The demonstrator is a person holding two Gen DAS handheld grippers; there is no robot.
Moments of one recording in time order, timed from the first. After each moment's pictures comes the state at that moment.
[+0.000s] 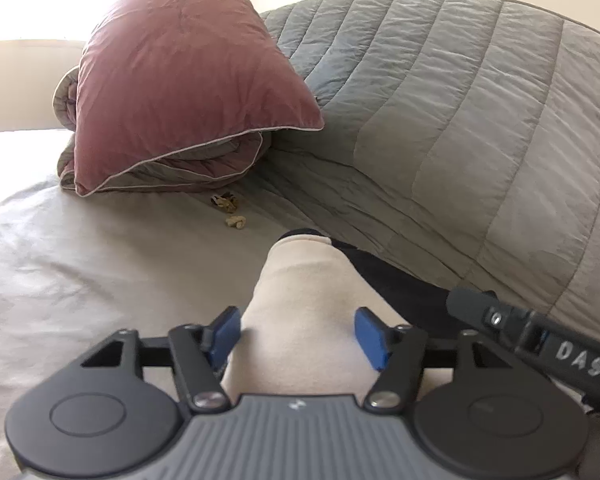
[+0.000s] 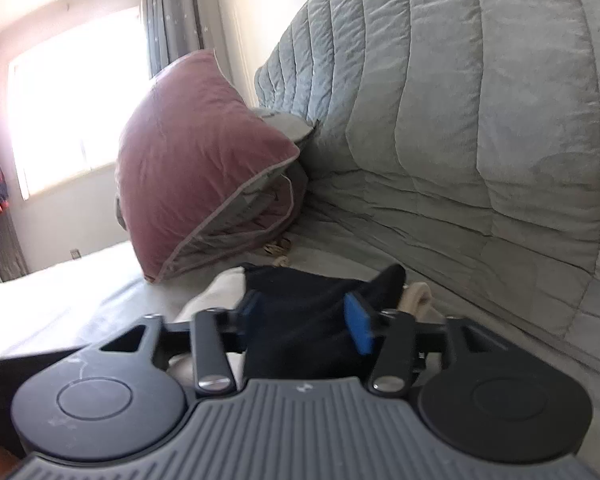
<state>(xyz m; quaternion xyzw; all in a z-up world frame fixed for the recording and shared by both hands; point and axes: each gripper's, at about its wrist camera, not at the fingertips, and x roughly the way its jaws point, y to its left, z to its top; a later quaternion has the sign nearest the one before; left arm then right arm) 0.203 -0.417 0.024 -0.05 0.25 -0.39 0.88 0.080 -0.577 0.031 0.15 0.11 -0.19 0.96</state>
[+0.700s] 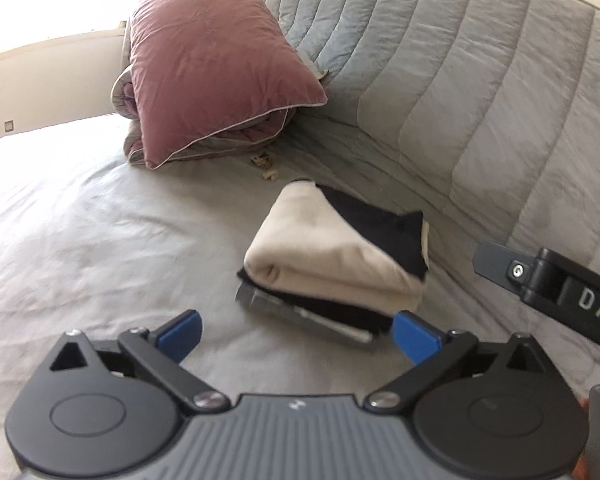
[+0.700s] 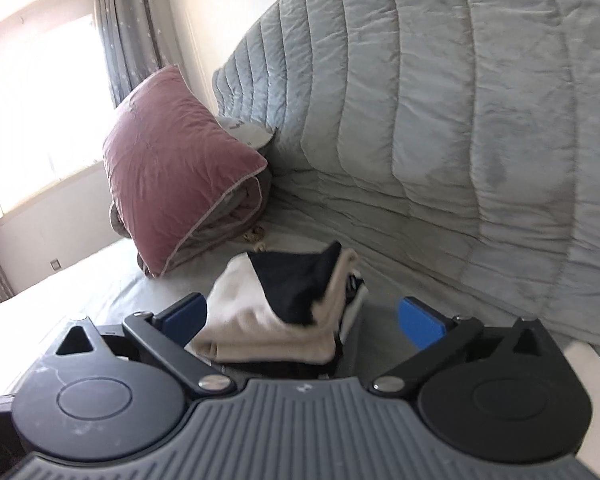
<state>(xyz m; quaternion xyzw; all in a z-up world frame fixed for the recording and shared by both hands) 0.062 -0.338 0.092 0.03 0.31 -0.33 0.89 -0.038 -0.501 0.099 0.19 0.16 -0.27 0.93</state>
